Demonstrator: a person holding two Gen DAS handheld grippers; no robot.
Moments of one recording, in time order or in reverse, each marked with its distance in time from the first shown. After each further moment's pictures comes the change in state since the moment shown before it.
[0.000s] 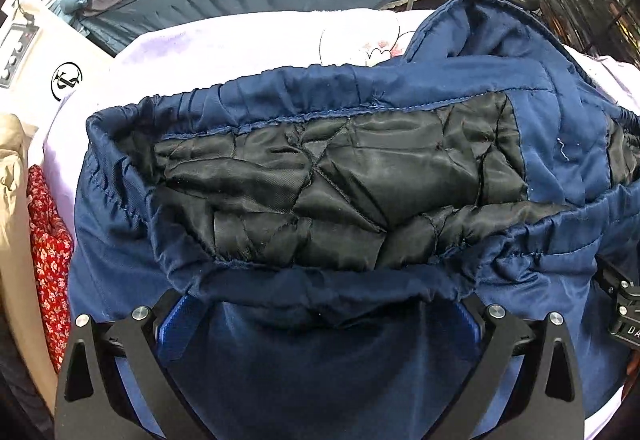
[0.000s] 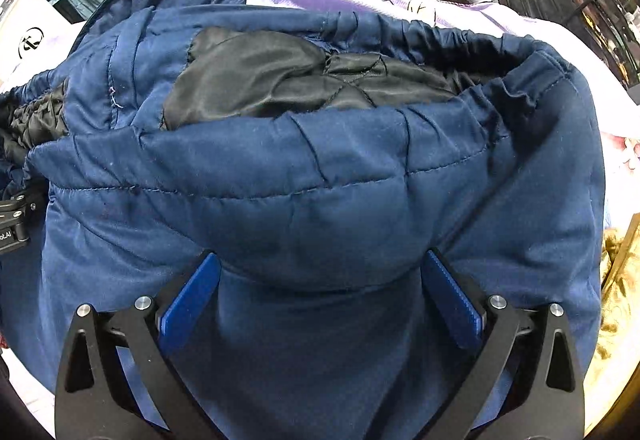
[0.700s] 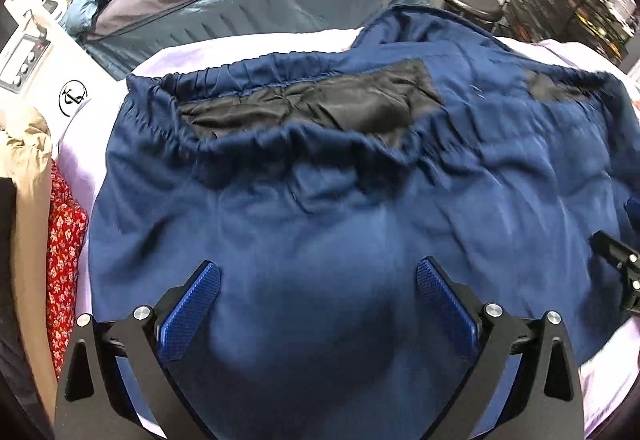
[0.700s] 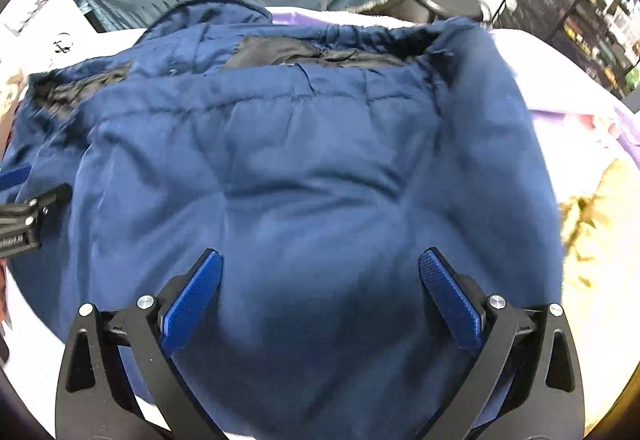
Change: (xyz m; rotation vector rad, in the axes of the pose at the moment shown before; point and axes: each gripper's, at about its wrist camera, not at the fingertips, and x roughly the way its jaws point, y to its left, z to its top) left arm -0.066 -0.019 -0.096 0.050 -0.151 -0.045; right arm -0.064 -0.012 -0.082 -0.039 -0.169 0.035
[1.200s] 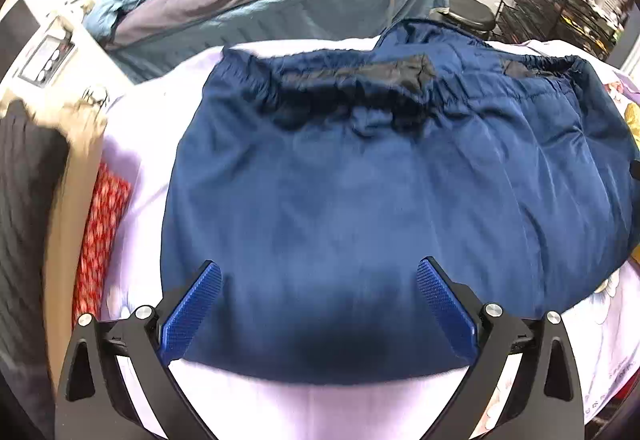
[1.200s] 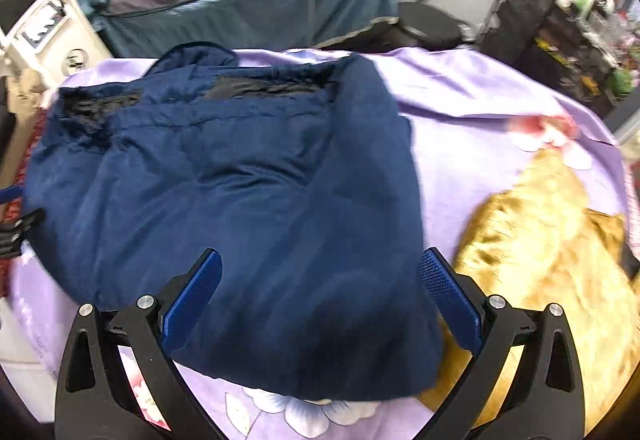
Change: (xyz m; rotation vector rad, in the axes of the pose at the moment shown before) left arm -0.053 0.039 -0.064 -0.014 -0.052 0.018; right arm -0.063 -0.056 -0.020 0.019 -0.079 -0.005
